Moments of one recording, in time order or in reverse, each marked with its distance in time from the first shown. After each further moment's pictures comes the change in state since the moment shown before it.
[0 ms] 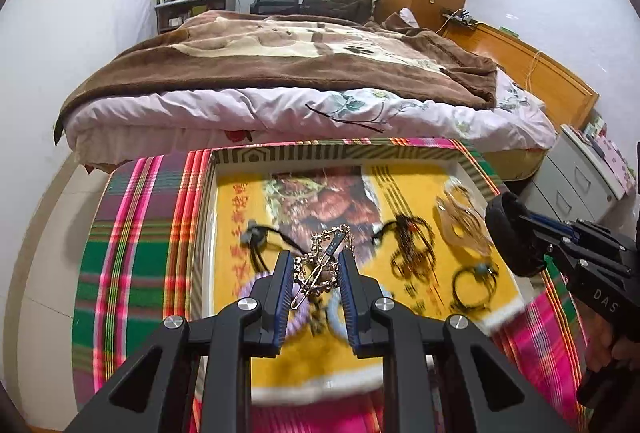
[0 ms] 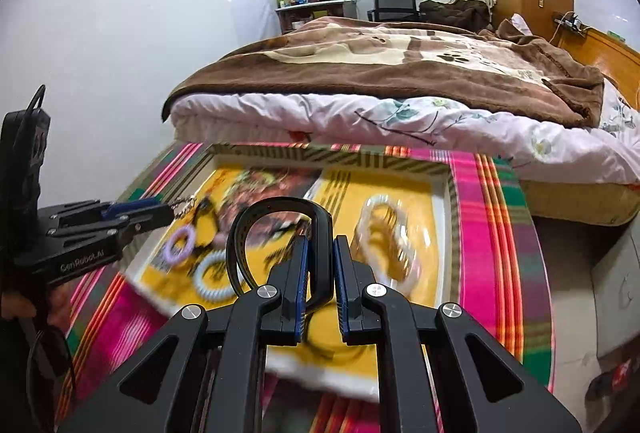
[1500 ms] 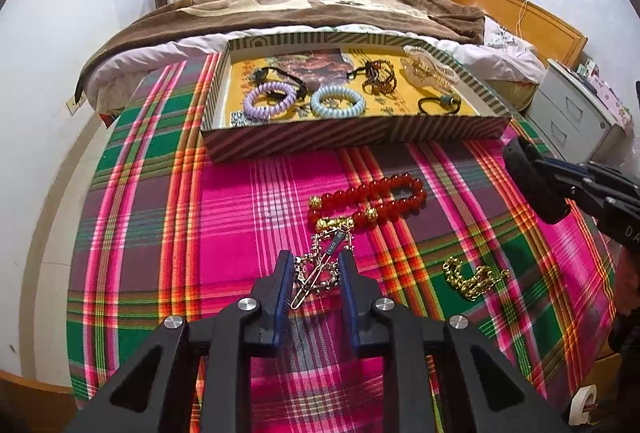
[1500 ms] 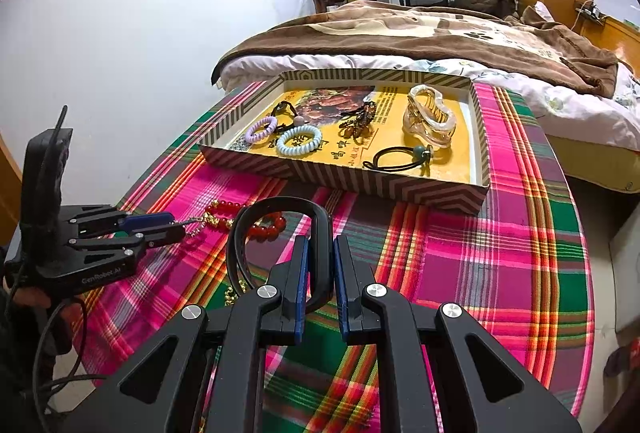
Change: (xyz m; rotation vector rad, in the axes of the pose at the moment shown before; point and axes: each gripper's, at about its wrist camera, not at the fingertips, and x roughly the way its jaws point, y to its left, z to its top) left arm -0.081 -0.023 -0.158 0.064 0.109 0.044; right arm -0.082 0.035 -0.127 -0.033 0.049 0.128
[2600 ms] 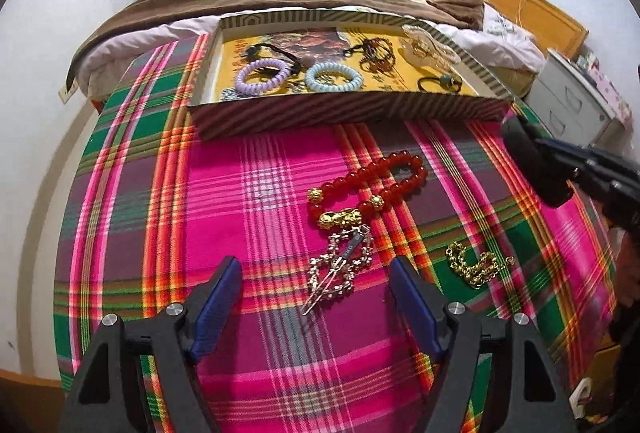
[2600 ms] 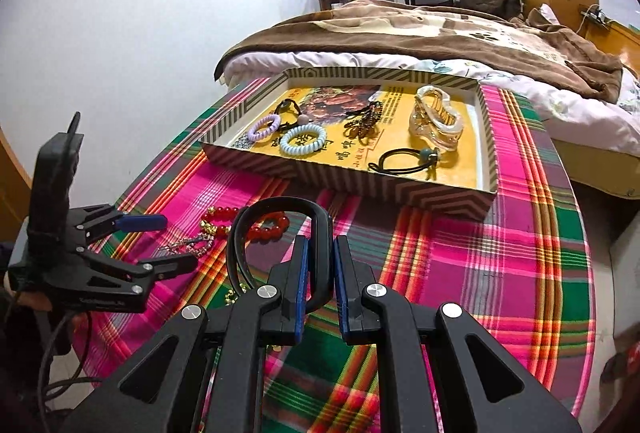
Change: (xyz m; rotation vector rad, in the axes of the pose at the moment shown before) left arm 0.018 -0.002 -0.005 0.005 0.076 -0.016; right arm 0.005 0.003 0.004 -0.014 0.007 0.000
